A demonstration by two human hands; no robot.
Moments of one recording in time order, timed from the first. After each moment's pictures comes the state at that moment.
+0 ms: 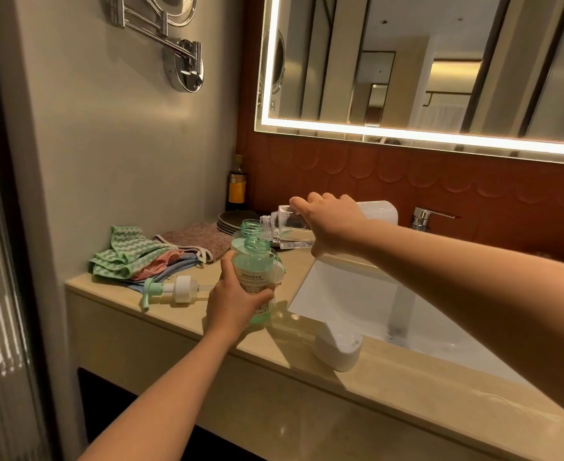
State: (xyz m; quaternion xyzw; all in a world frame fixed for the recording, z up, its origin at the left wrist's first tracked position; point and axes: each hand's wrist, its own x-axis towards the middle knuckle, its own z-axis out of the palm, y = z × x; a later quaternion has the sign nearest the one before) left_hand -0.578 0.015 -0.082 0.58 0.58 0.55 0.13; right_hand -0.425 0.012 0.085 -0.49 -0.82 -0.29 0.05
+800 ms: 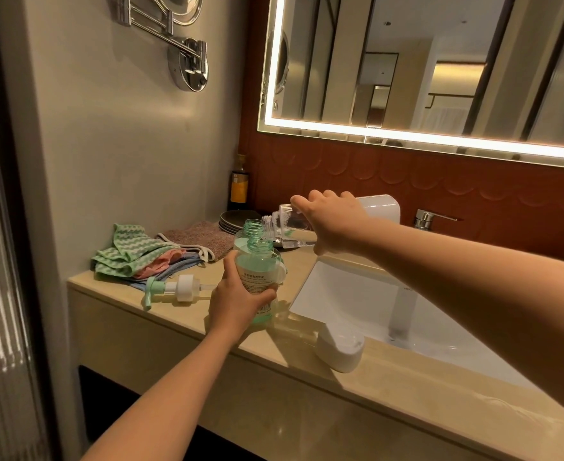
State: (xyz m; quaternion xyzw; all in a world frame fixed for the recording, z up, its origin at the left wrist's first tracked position) left_hand -0.577 0.013 -0.082 0.58 0.59 0.55 0.12; right_hand -0.428 0.011 0.088 -0.48 -0.82 -0.31 0.04
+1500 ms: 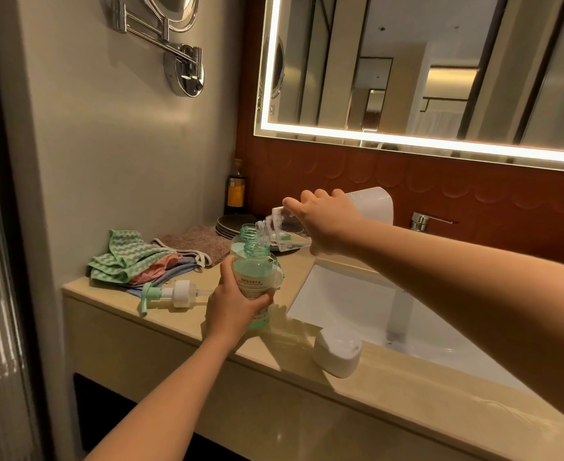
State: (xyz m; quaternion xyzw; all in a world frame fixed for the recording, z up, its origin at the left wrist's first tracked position) left_hand -0.576 0.011 -0.080 0.58 0.58 0.56 0.12; right_hand -0.432 0.012 0.092 -0.47 -0.81 -0.35 0.03
